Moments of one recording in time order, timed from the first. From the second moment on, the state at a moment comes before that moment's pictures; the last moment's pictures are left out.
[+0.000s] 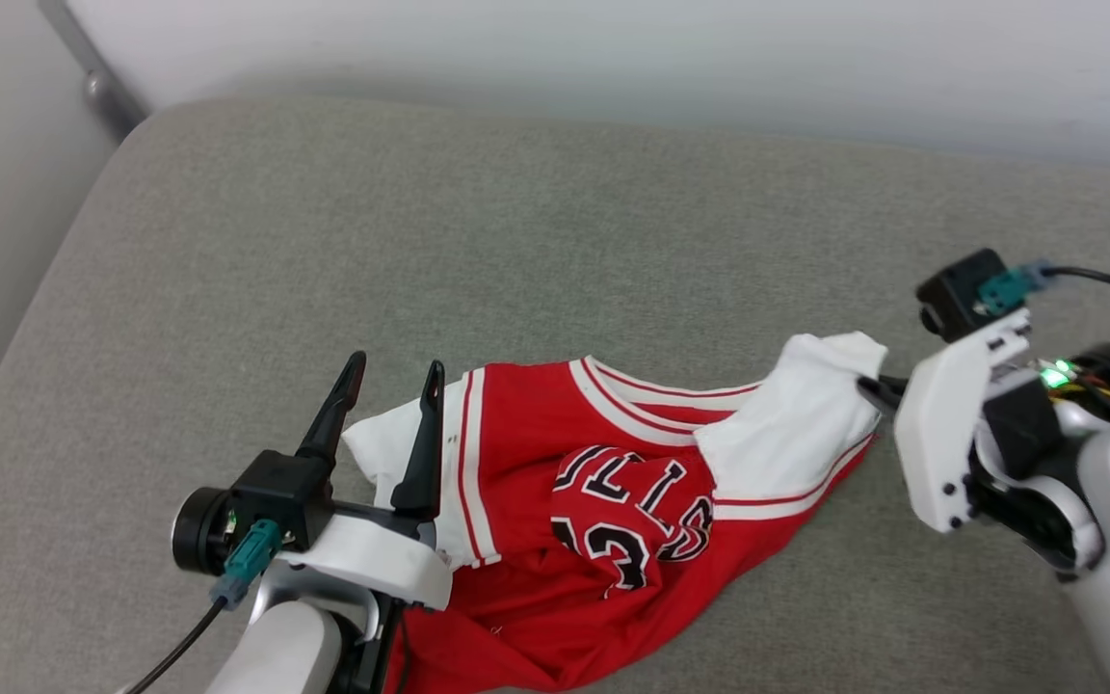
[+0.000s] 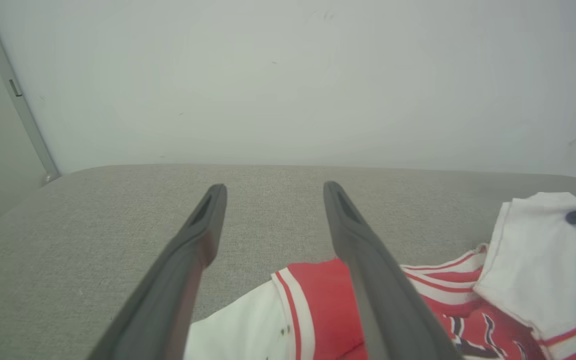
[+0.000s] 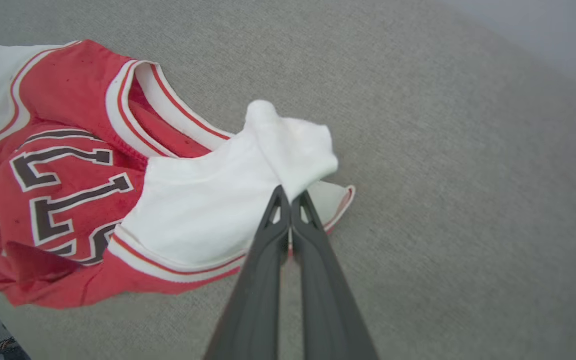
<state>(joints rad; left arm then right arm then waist) -0.24 0.25 -0.40 0.12 -0.40 0.14 -0.26 -0.50 -0.38 0.35 0.15 0.47 0.13 0.77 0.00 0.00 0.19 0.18</state>
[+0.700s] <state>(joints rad) -0.16 0.28 -0.39 0.13 -0.43 0.15 -0.21 -0.05 -0.22 -0.16 0.28 0.40 0.13 0.48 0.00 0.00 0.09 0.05</state>
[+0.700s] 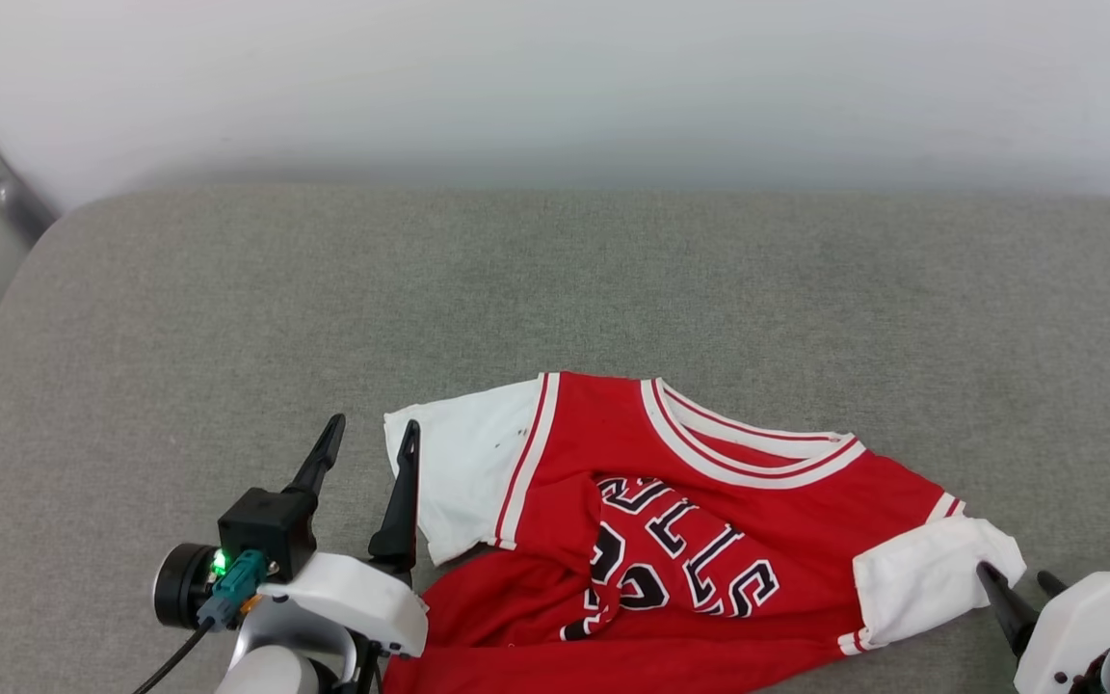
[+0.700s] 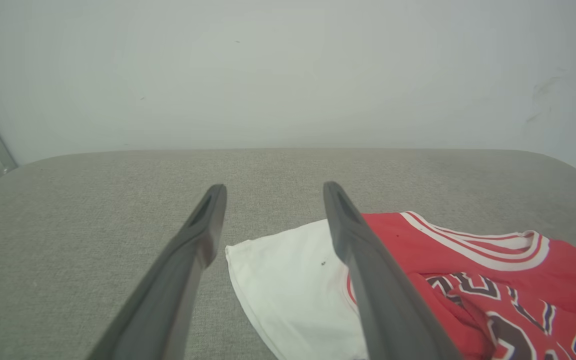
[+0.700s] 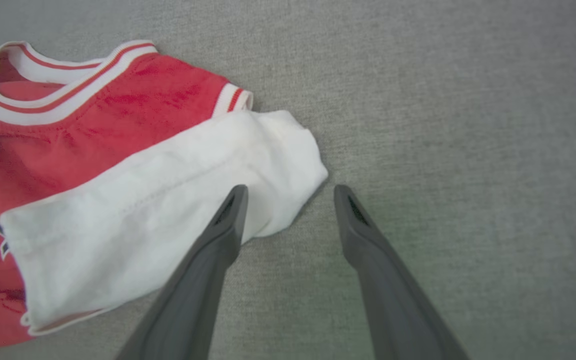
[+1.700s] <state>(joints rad) -0.13 0.30 -0.40 0.09 -0.45 0.19 -0.19 -0.05 -0.16 0.05 0.05 0.31 0.13 0.82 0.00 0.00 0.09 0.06</state>
